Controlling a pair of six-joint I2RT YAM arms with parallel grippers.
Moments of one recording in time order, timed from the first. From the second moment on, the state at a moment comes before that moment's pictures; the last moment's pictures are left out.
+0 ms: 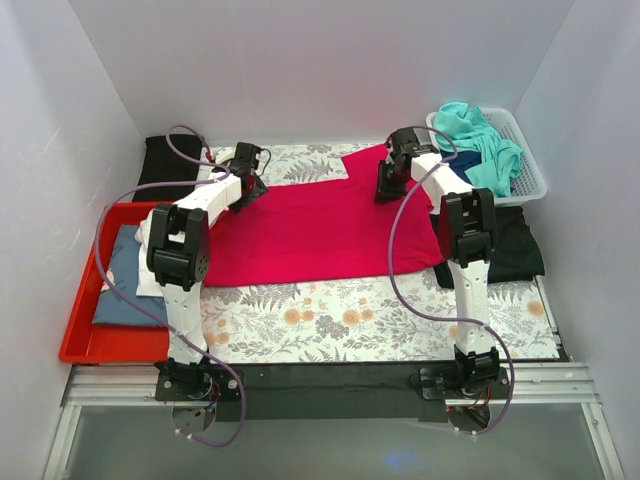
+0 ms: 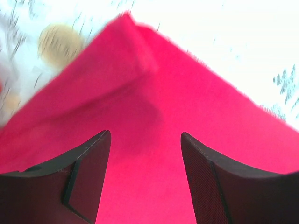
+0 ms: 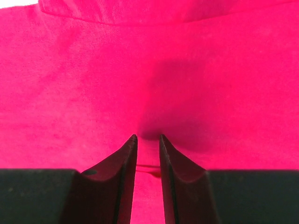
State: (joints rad) left arm -0.24 2.06 1.58 -0.52 -0.40 -0.82; right arm 0.26 2.37 2.01 -0.74 -0.21 0.30
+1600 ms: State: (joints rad) left arm -0.22 2.26 1.84 -0.64 -0.64 -0.68; right arm 0.24 2.37 2.01 -0.75 -0.20 0.32
